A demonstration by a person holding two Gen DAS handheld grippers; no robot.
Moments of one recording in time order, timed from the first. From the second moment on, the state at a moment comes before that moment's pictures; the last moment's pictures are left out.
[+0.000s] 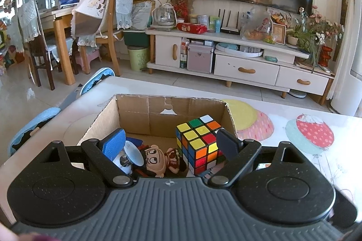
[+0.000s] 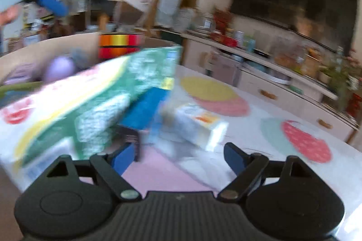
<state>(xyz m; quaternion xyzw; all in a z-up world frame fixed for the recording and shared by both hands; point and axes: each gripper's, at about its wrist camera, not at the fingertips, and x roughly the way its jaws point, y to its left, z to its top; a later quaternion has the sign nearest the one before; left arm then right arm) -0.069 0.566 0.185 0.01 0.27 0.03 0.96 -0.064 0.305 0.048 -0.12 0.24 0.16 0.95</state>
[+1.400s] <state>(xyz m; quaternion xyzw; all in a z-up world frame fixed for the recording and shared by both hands) -0.049 0.449 0.106 0.09 0.29 -0.10 0.95 -0.109 0.120 0.038 0.01 0.28 -0.04 0.96</state>
